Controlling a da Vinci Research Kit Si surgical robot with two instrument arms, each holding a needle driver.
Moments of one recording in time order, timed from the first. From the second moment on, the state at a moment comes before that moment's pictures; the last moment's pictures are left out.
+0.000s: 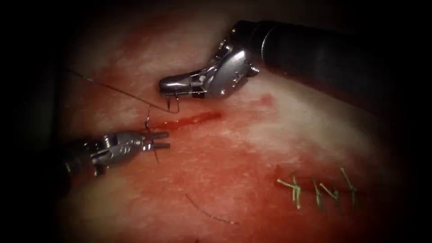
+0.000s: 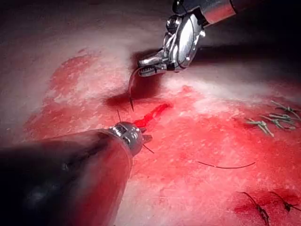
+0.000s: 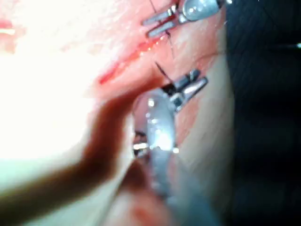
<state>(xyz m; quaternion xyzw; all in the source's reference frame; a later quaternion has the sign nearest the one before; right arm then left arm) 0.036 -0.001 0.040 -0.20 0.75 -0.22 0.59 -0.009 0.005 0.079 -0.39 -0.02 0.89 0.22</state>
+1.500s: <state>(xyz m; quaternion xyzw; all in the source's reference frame) 0.036 -0.008 0.046 -0.21 0.73 -0.26 0.59 -0.009 0.005 0.078 -0.39 -0.02 0.89 0.22</state>
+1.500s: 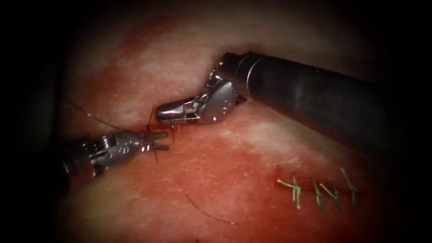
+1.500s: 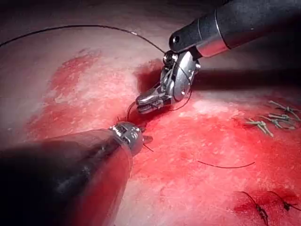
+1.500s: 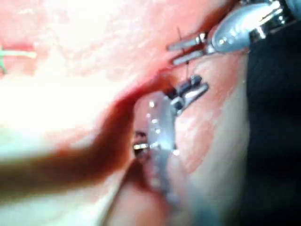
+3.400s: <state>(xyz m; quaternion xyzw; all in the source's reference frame) 0.037 -0.012 0.052 -0.11 0.74 -0.19 0.63 -0.009 0.005 0.078 -0.39 -0.02 0.89 0.22</state>
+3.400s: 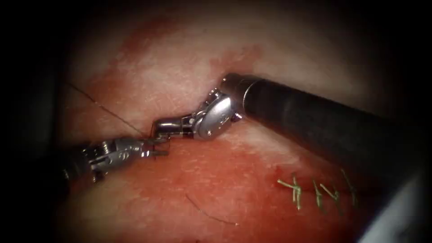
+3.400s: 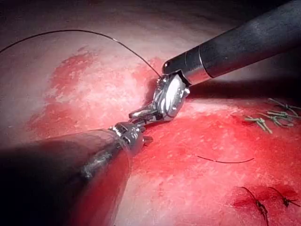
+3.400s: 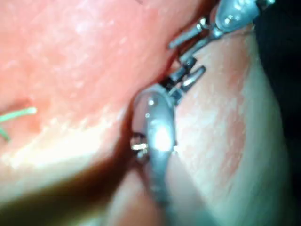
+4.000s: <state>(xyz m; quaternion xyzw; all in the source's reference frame) 0.037 -0.011 0.051 -0.08 0.73 -0.17 0.66 -0.009 0.003 0.077 -0.39 -0.11 0.88 0.24</state>
